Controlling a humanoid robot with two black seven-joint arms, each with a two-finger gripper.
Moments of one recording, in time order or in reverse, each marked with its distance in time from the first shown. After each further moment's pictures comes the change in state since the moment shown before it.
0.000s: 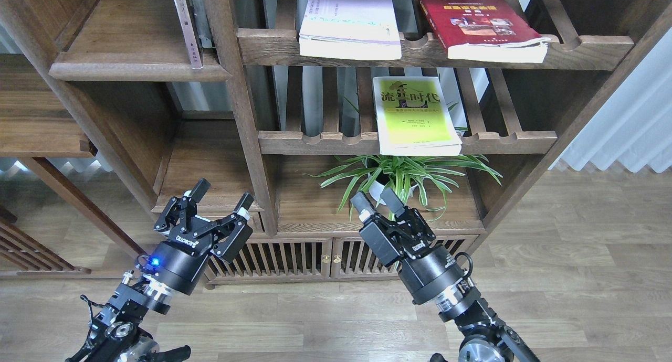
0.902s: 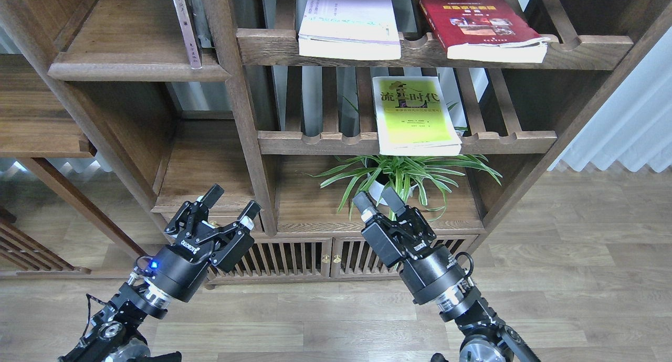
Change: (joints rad) left arm -0.014 0.035 0.011 0.004 -0.088 -0.200 0.000; right arm 0.027 0.000 -0.014 -0.024 0.021 0.095 0.011
